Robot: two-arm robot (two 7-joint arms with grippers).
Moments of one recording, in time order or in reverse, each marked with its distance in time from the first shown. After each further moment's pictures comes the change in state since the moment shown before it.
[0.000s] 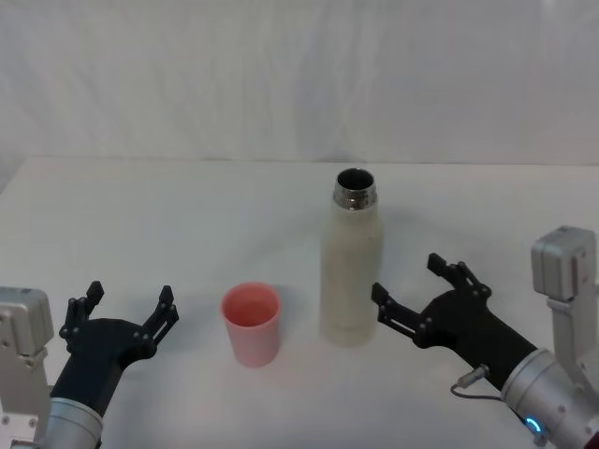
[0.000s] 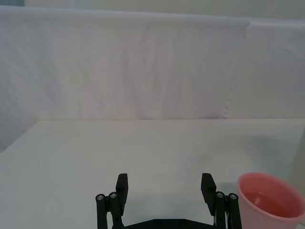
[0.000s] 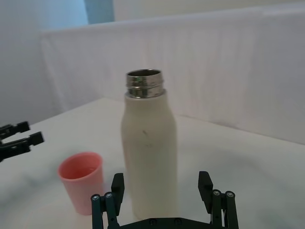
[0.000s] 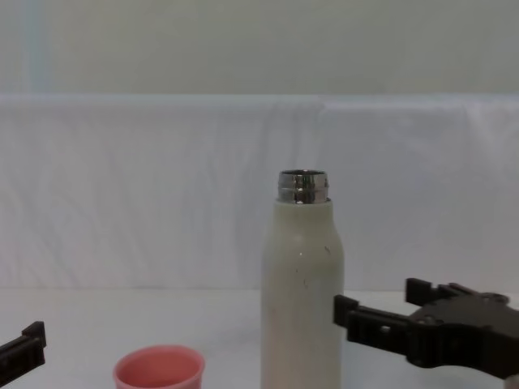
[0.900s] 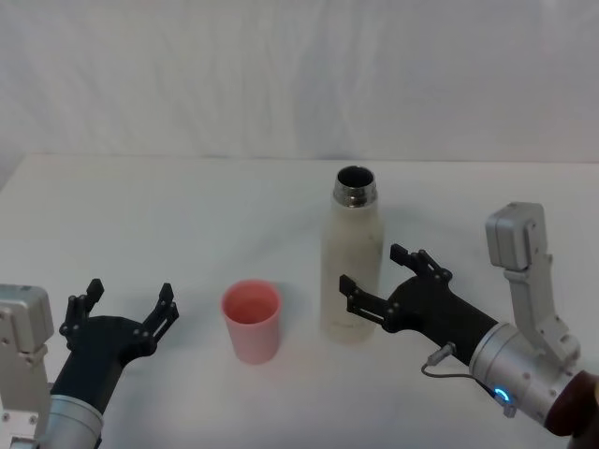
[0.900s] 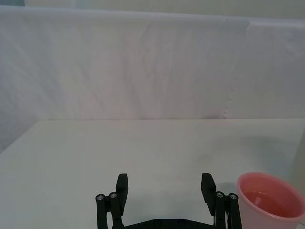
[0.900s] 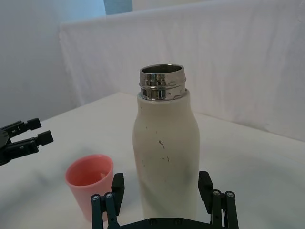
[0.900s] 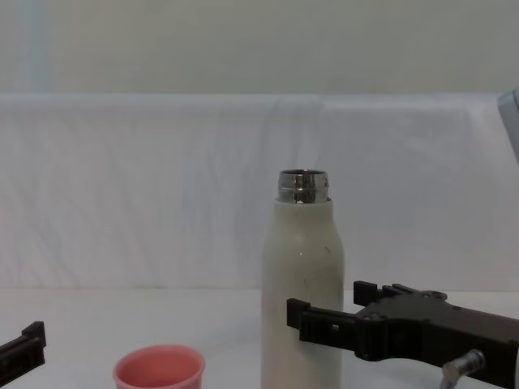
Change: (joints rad) left arm 0.000 0.000 0.000 0.000 0.000 0.000 0.000; right arm 0.148 0.030 -0.099 0.121 0.070 0.021 0.024
